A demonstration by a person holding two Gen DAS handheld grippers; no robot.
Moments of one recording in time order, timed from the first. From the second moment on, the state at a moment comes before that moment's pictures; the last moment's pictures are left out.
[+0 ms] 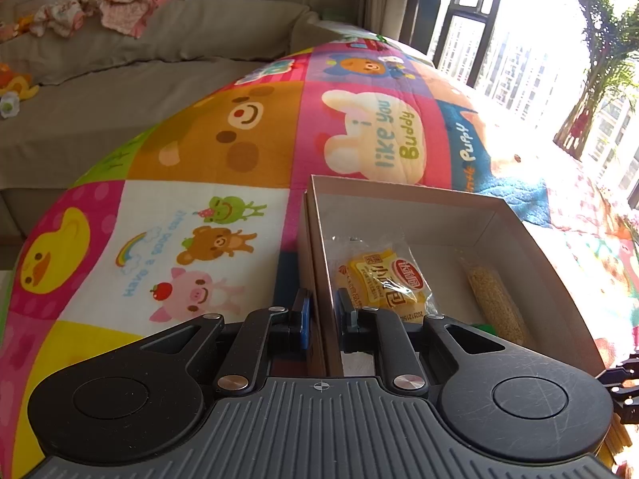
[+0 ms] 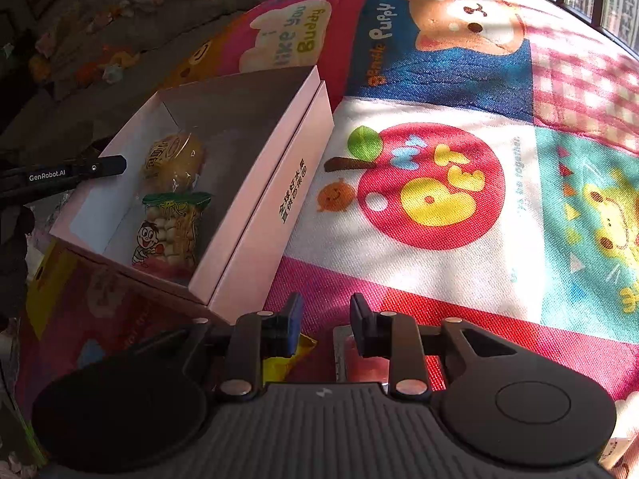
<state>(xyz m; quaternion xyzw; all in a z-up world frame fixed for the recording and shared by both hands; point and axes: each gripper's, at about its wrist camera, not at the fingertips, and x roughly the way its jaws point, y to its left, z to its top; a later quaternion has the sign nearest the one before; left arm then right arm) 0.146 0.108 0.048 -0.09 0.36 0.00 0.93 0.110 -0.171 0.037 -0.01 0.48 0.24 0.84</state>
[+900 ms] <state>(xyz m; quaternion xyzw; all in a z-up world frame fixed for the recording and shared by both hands) 0.144 0.107 0.048 -0.09 0.36 0.00 0.93 -0.015 -0.098 0.043 -0.06 0.48 0.21 0.85</state>
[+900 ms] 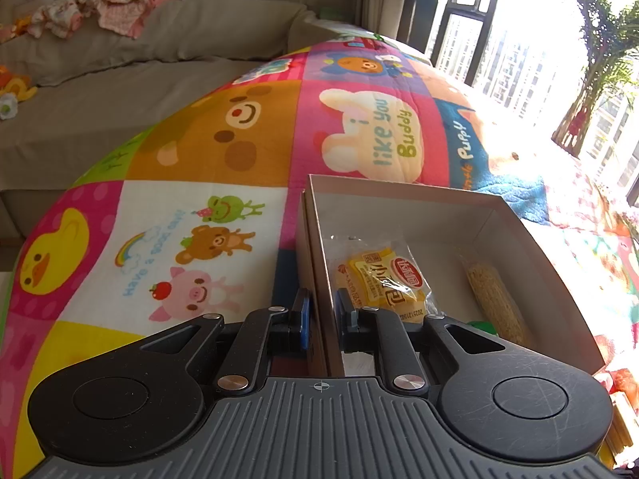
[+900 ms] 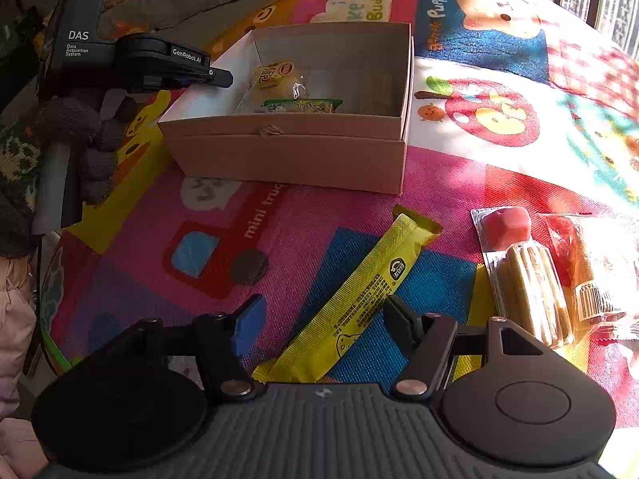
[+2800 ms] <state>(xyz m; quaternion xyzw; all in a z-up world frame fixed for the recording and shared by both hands) 0.143 0.103 0.050 -0.08 0.36 0.00 0.93 -0.036 -0.119 0.146 -0.05 0.37 0.26 0.89</state>
